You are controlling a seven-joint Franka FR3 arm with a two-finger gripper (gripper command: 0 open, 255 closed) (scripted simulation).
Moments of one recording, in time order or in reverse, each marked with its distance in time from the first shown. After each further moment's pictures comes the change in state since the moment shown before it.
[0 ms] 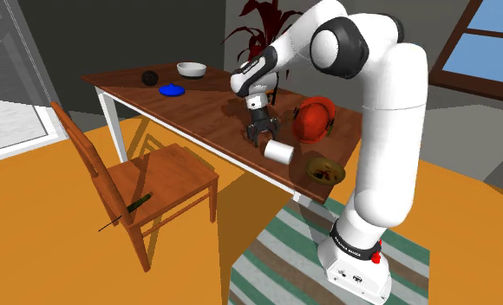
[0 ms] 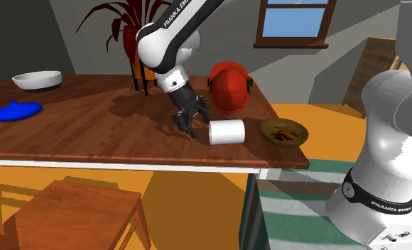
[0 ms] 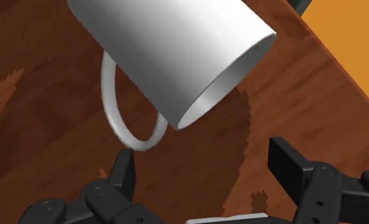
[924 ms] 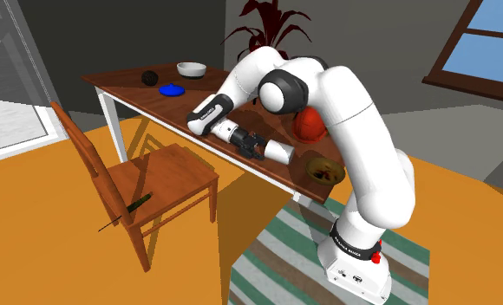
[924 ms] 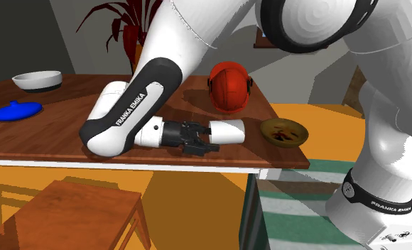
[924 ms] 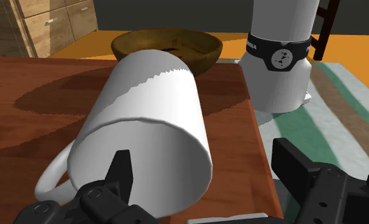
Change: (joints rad) arm 0.081 0.447 0.183 0.406 -0.289 -0.728 -0.471
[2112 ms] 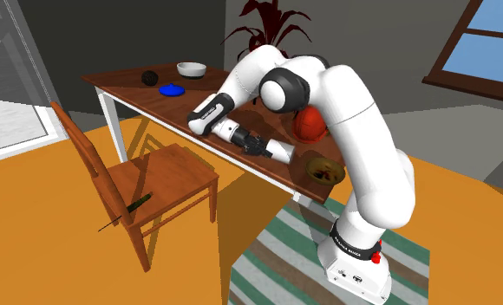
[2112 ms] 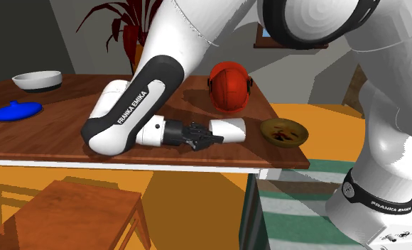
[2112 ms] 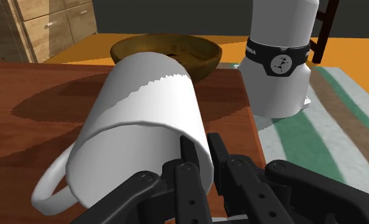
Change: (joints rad) arm 0.000 -0.015 -0.001 -0.019 -0.003 -0.006 -0.001
